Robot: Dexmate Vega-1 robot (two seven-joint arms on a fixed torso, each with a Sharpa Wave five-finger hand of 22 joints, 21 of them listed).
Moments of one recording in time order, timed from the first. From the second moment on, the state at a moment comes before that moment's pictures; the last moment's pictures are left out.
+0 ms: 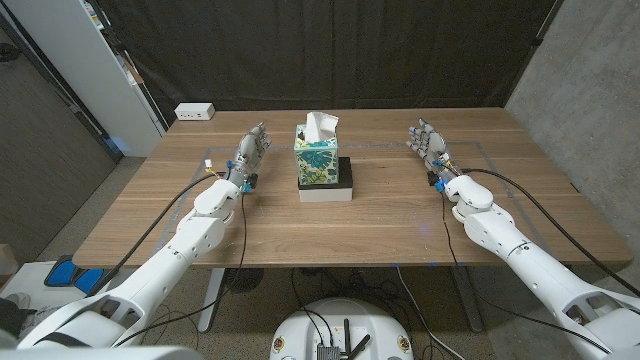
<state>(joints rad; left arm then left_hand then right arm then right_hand) 0.82 0.50 0.38 -1.28 -0.64 -0.30 -0.05 0.10 0.11 0.68 0.18 0.23 -0.17 0.01 0.16 0.17 -0.17 -0.03 0.17 0.18 -0.17 -0.03 0.17 0.18 -0.07 -0.04 0.19 0.18 -0.80 -0.53 -0.40 -1.31 0.56 0.21 -0.07 0.14 0.12 0.45 0.02 0.18 0.25 0.06 0.18 0.18 0.18 0.03 0.19 0.19 0.01 -0.03 0.23 0.30 0.23 -0.02 0.19 0.18</state>
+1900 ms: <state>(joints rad) 0.78 0.63 0.45 -1.27 -0.14 -0.39 0.22 0.35 -0.20 0.33 -0.17 0.38 -0.17 0.06 0.18 0.18 -0.17 -0.05 0.19 0.20 -0.17 -0.01 0.17 0.17 -0.11 -0.04 0.19 0.17 -0.77 -0.52 -0.45 -1.30 0.34 0.10 -0.35 0.15 0.13 0.45 0.01 0.18 0.28 0.08 0.19 0.18 0.20 0.05 0.20 0.19 0.04 -0.03 0.23 0.29 0.25 0.00 0.20 0.17</state>
